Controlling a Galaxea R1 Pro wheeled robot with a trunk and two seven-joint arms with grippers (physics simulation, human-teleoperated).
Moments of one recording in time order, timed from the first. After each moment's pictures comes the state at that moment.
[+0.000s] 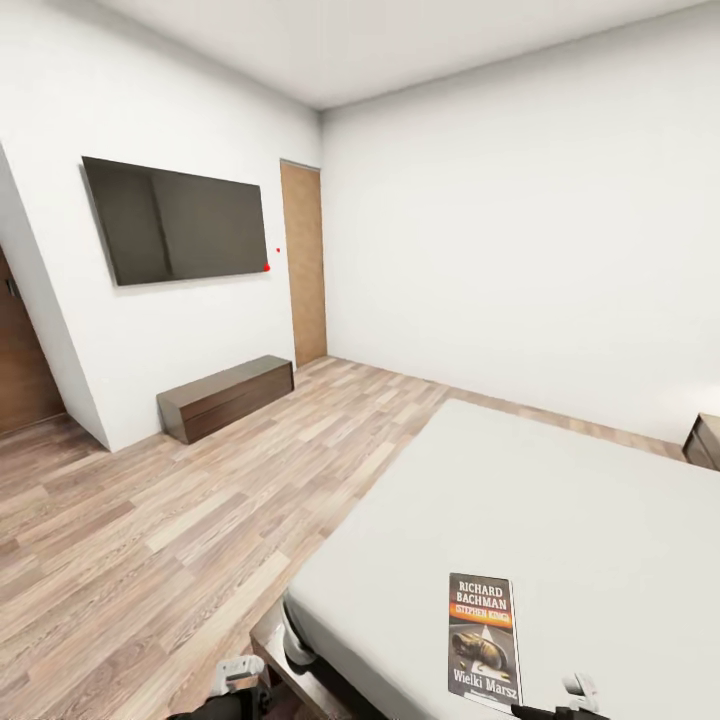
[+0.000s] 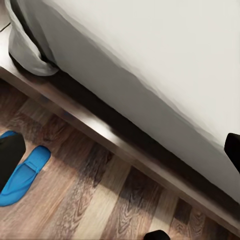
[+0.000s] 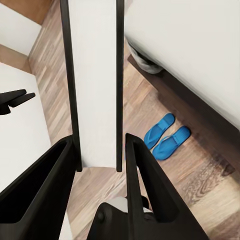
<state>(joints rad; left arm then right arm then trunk) -0.50 0.06 0.34 -0.02 -0.11 -0.10 -0.54 -0.35 -0.38 0.22 -0.31 -0.51 0.17 1.12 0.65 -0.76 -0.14</state>
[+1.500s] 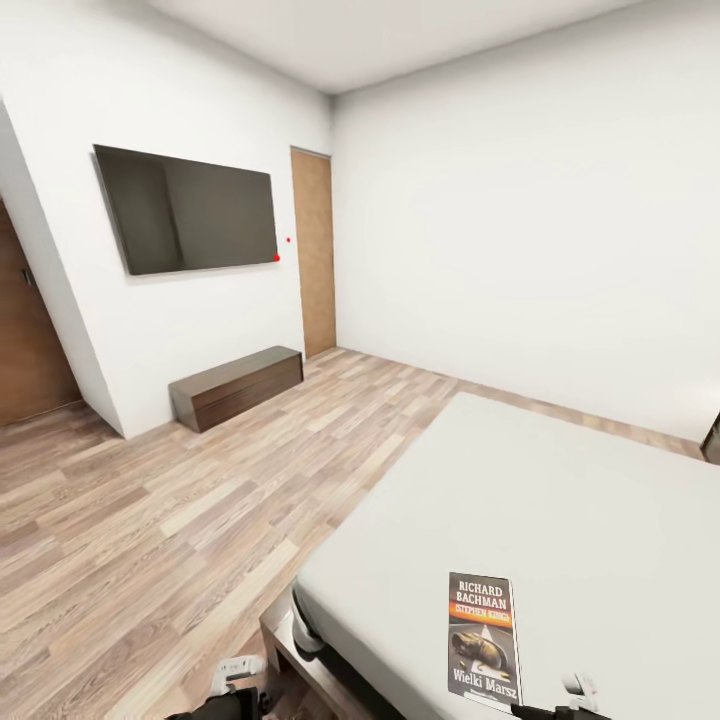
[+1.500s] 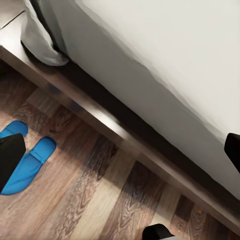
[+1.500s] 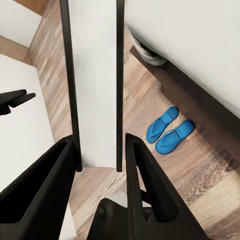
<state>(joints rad) -0.50 0.06 0.34 -0.02 -0.11 -0.10 -0.54 -0.35 -0.38 0.22 -0.31 -0.51 0.17 1.12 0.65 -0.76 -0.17</state>
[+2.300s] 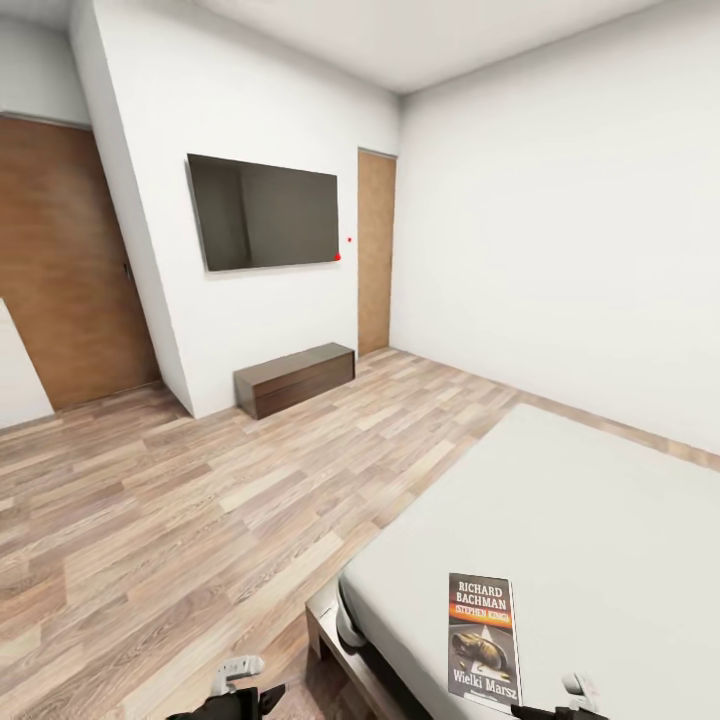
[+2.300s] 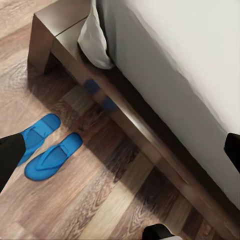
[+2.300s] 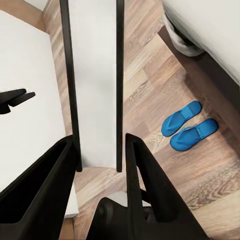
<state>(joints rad) -0.50 0.06 0.34 -0.02 -0.11 -0.10 -0.54 -0.35 -0.38 0.22 -0.31 -0.51 0.17 1.12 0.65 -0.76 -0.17</state>
